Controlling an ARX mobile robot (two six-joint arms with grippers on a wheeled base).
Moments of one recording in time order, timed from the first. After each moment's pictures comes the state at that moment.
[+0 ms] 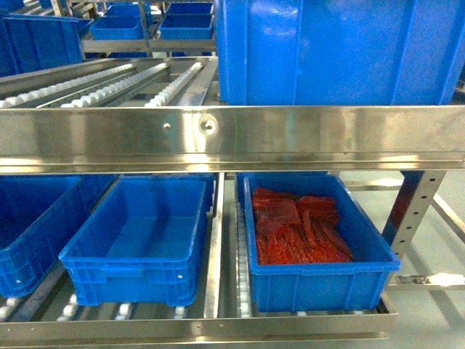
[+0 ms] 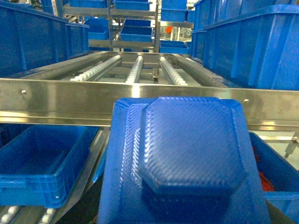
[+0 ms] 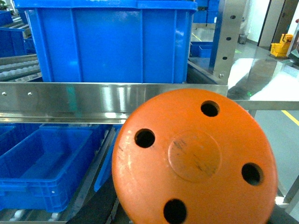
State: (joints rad) left arm 0.00 0.01 0.01 -0.01 0.00 -0.01; right arm 0.00 0.01 0.01 0.00 0.00 0.01
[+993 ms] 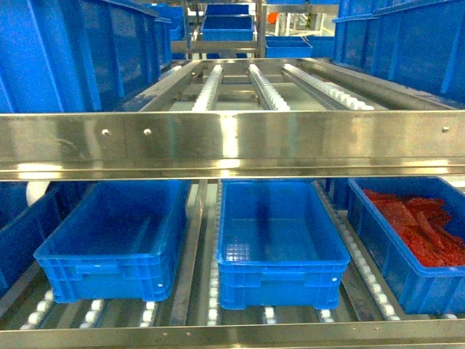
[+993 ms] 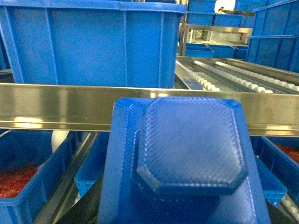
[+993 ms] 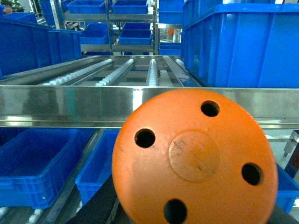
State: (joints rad) left arm 0.00 0.01 0.01 -0.01 0.00 -0.01; right arm 0.00 0.01 0.01 0.00 0.00 0.01
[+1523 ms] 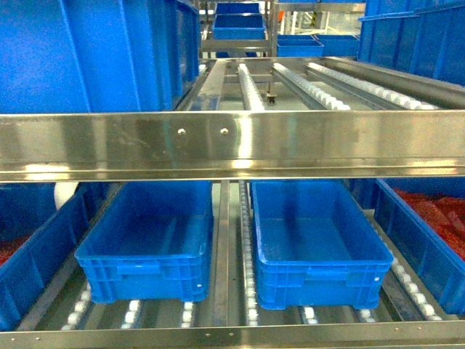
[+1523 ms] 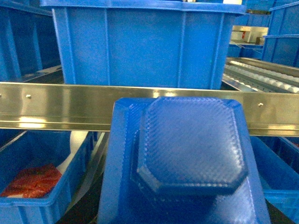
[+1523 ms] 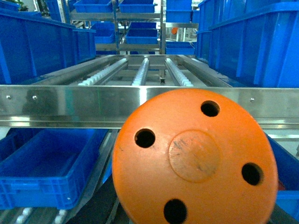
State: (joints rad) left arm 0.00 0.01 0.01 -0.01 0.00 -0.01; right arm 0.00 0.00 0.01 -0.01 0.00 0.01
